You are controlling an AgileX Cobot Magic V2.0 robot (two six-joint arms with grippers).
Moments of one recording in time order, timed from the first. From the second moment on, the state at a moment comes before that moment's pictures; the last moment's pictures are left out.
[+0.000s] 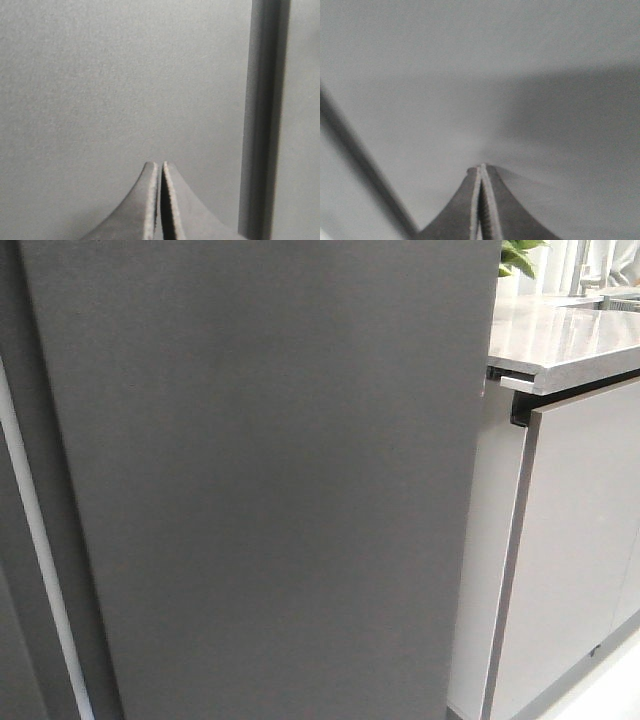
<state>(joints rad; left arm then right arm) 0.03 -0.01 0.00 -0.03 -0.13 -0.02 0.50 1.80 -1.79 1.15 0.58 -1.02</state>
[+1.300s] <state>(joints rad) 0.03 -0.01 0.00 -0.03 -0.13 -0.02 0.40 0.82 -1.43 0.02 0.76 -0.16</state>
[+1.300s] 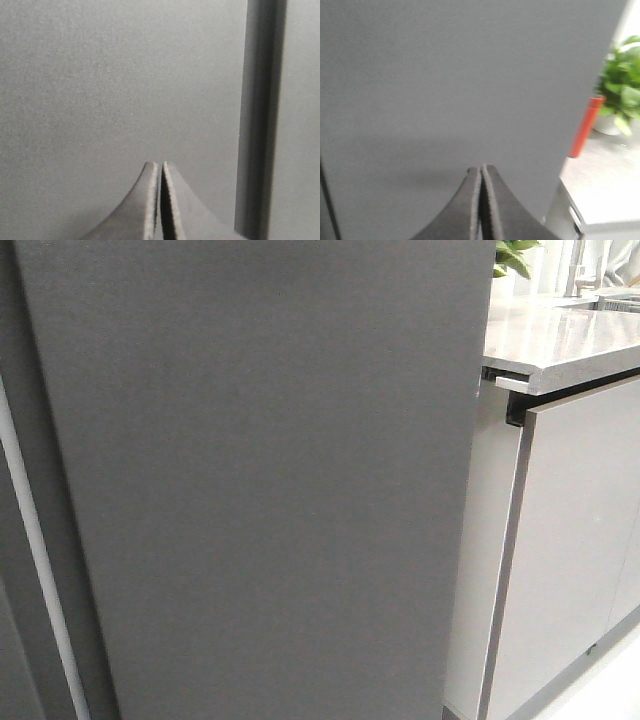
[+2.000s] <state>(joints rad) 0.03 -0.01 0.00 -0.03 -0.13 -0.02 0.40 0.48 -1.16 -0.01 0.87 -0.07</state>
